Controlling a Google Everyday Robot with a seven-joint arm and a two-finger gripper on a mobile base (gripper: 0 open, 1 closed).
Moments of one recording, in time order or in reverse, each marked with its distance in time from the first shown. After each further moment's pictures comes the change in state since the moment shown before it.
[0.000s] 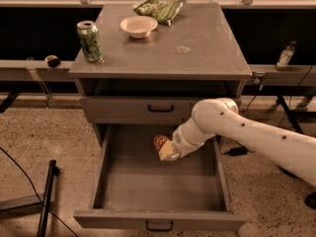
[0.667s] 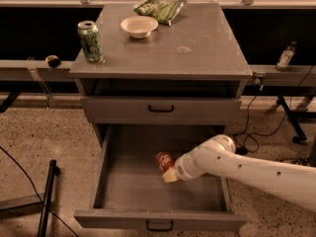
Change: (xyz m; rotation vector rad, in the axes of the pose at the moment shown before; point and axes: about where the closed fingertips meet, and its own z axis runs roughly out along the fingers) arm -0.048 0.040 0.078 -0.075 0.103 -0.176
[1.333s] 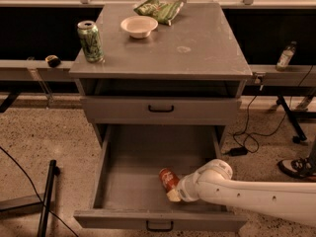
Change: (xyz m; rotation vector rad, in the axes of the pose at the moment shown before) arm -0.069 0.012 0.057 -0.058 0.011 -0.106
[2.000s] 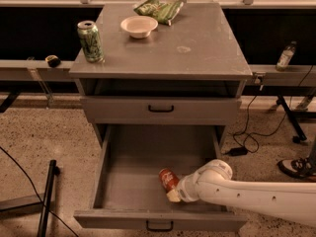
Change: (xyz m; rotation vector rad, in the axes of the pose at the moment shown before) arm 0.000 0.000 0.000 0.000 0.000 0.000
